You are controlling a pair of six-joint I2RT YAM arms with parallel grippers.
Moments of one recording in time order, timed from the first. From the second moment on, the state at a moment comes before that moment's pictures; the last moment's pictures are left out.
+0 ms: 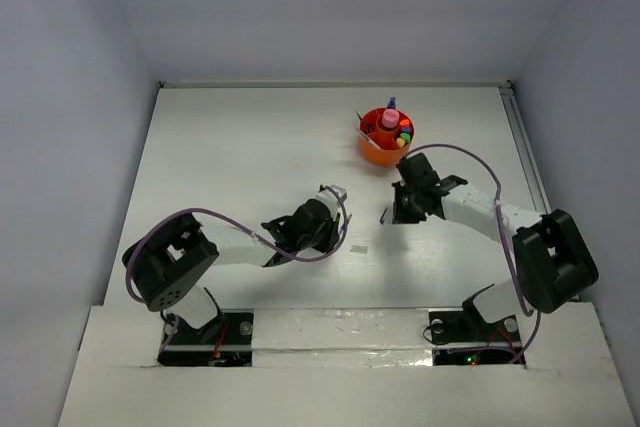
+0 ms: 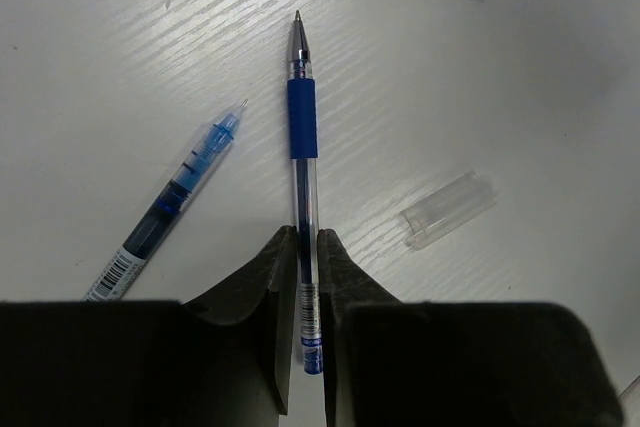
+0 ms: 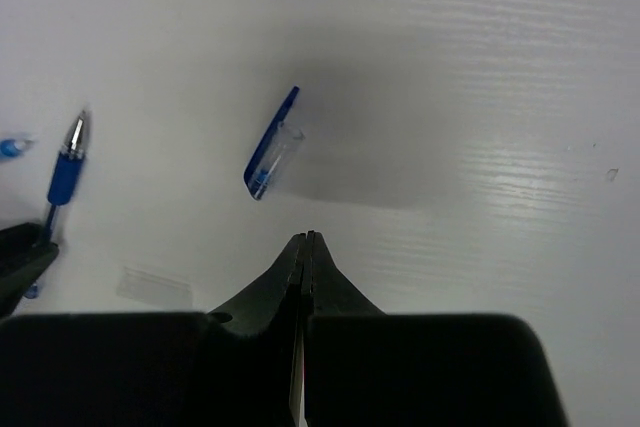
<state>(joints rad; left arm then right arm) -0.94 1.54 0.58 0.26 -0.08 -0.42 0.49 1.46 0.85 -0.46 0.03 0.51</state>
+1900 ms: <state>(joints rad) -1.05 1.58 0.66 0.15 -0.31 -0.45 0.52 1.58 1.02 -0.32 0.01 0.44</state>
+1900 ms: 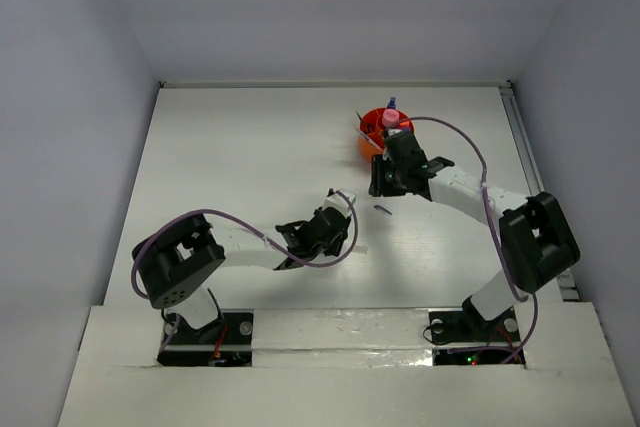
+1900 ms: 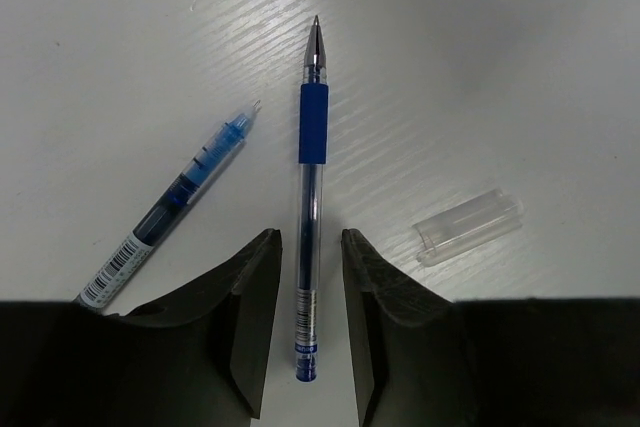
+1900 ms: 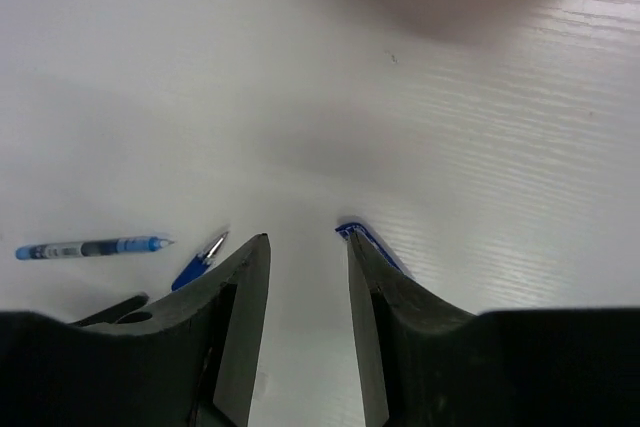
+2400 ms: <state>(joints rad) -1.06 1.64 0.72 0.13 -0.38 -0.45 0.52 1.73 1.13 -0.46 -0.02 0.21</state>
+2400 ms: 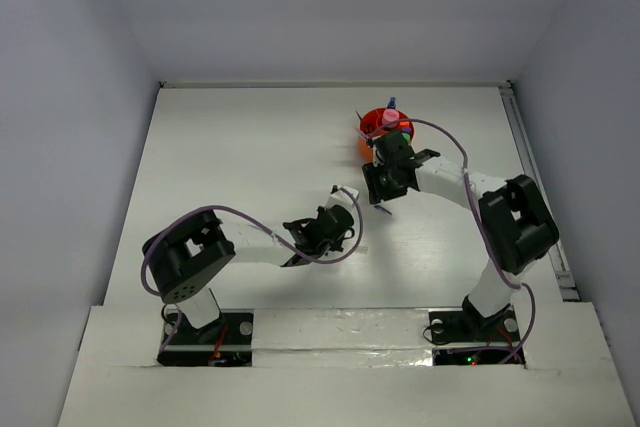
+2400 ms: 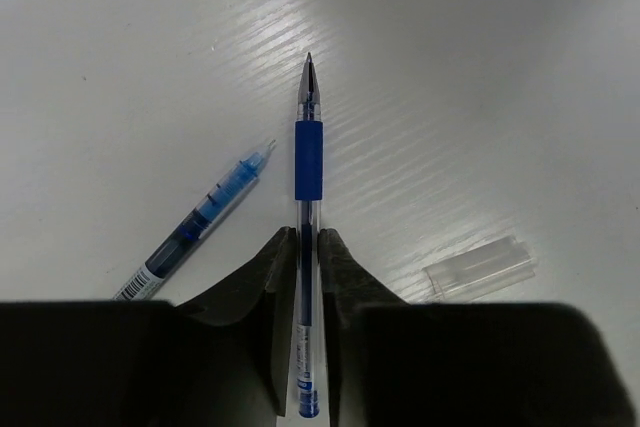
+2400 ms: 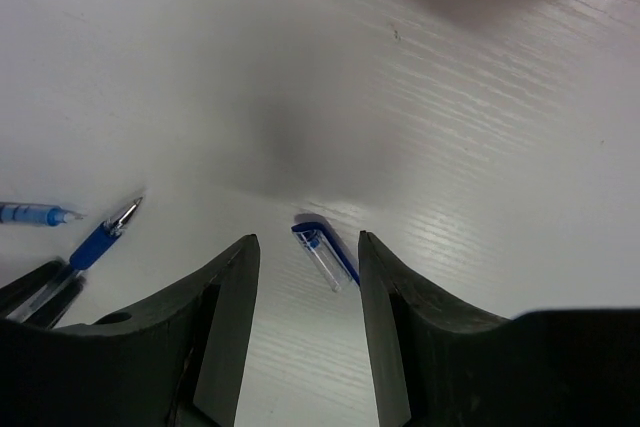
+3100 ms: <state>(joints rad) -1.08 1.57 0.68 0.11 -0.36 -0.46 0.52 1.81 1.16 -0.53 0.00 0.16</state>
